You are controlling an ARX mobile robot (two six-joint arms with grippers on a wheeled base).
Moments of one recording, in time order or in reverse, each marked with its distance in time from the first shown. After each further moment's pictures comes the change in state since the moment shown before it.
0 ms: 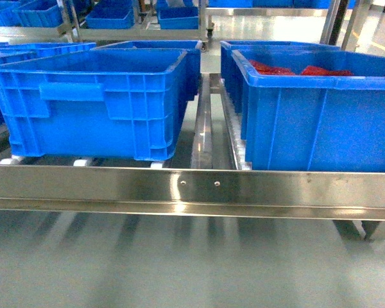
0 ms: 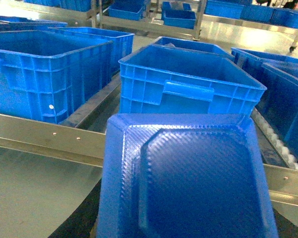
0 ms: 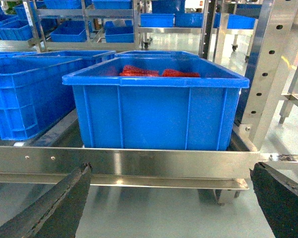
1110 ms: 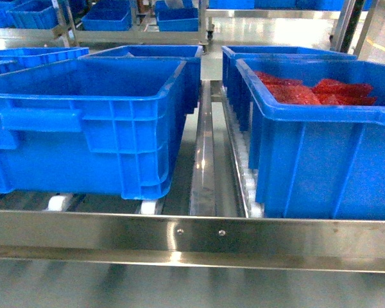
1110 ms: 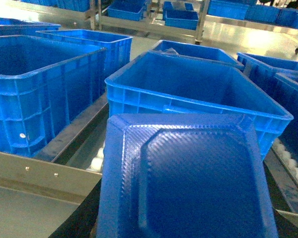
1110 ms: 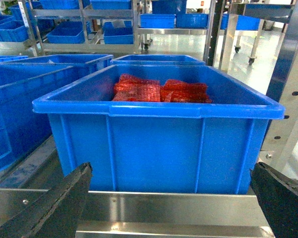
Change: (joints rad) left arm 0.000 -0.002 0.000 0.000 -0.003 0.000; right arm 0.000 0.000 0.000 0.004 0.000 0.000
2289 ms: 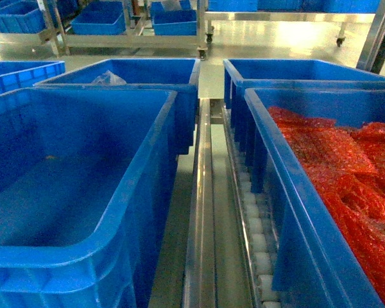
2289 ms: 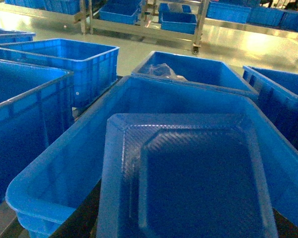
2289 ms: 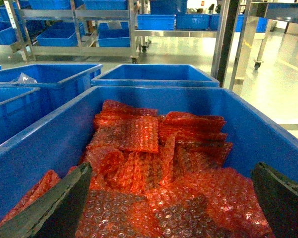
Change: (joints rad) left arm 0.000 0.004 0.000 0.002 0.003 0.000; right arm 0.000 0.000 0.000 -0.004 0.000 0.000
